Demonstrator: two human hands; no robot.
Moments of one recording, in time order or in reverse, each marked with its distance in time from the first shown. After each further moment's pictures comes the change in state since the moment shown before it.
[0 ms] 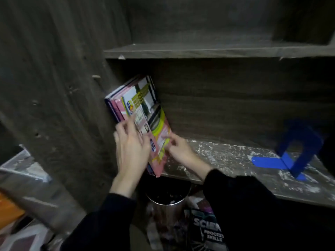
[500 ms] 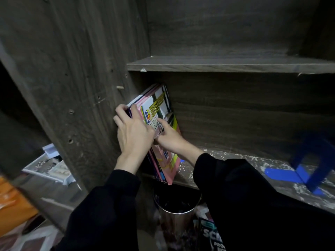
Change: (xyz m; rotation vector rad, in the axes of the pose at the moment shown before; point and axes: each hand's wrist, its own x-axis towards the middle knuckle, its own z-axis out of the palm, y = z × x) left_hand 0.052 0.007 -0.035 0.238 -0.018 -0.051; right_hand 0.022 -0.085 0.024 -0.057 -0.143 -0.062
